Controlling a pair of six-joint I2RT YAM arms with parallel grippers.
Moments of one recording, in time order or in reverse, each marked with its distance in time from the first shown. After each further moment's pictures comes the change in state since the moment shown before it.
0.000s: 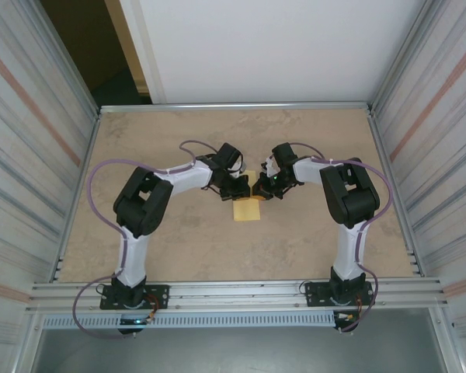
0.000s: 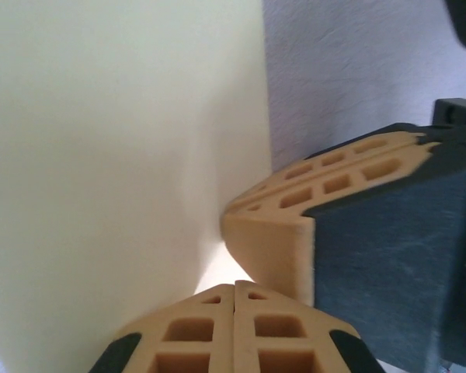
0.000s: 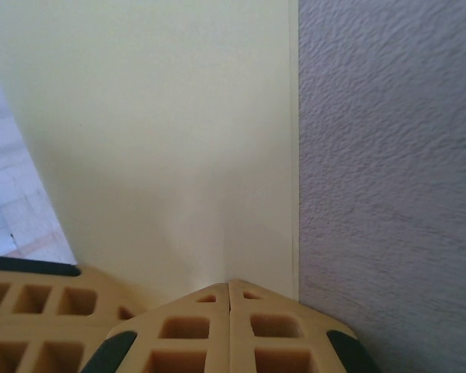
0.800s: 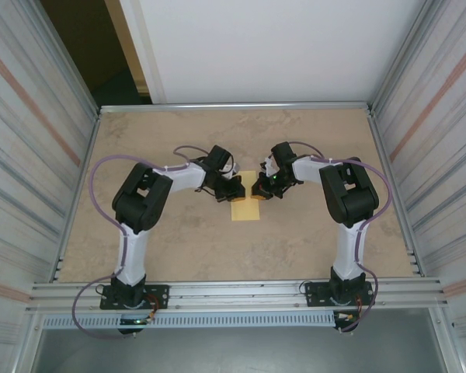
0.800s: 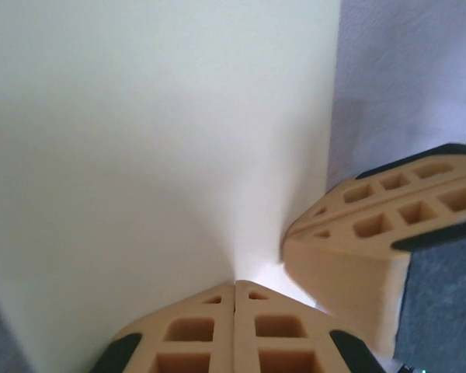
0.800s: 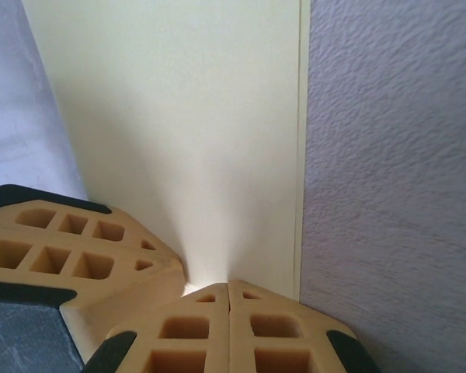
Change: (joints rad) left arm 0.080 0.013 -0.103 0.129 0.099 0.026; right arm 0.001 0.018 0.022 -0.038 0.012 -0.030
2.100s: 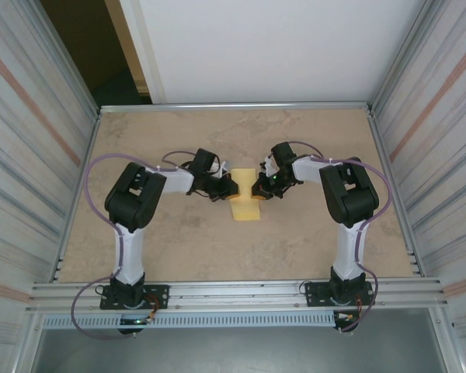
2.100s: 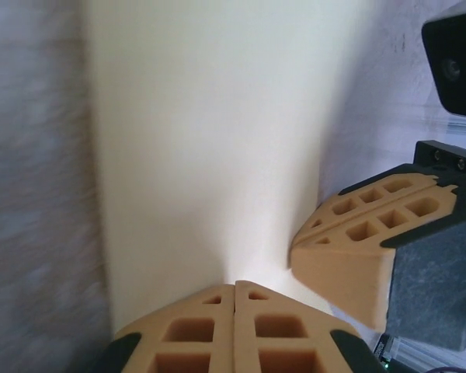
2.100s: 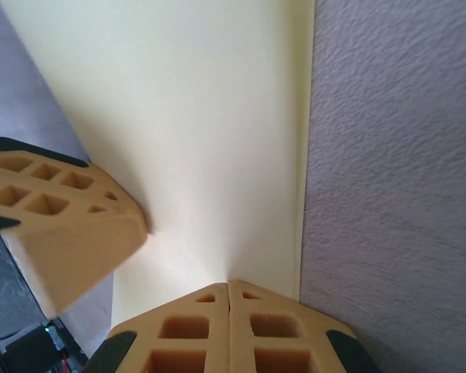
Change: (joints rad) left arm 0.092 -0.023 -0.152 0.267 0.119 -0.037; right arm -0.005 0.002 -0.002 0.000 0.002 -0.015
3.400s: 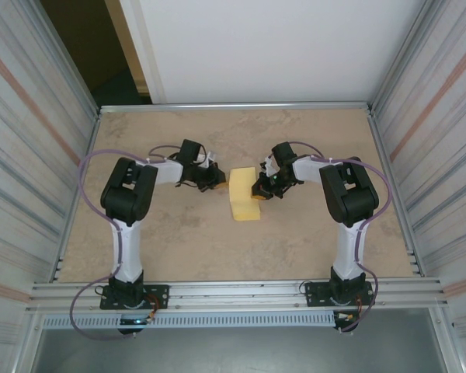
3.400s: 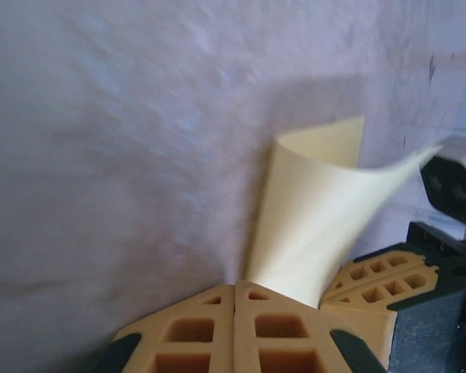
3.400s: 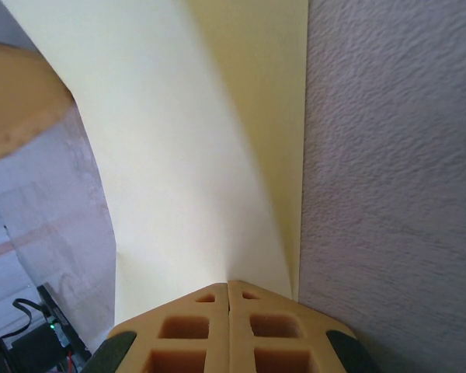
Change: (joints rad) left arm 0.134 0.045 0.087 -0.061 0.013 0.015; right arm -0.005 0.006 0.000 0.003 -0.015 -0.001
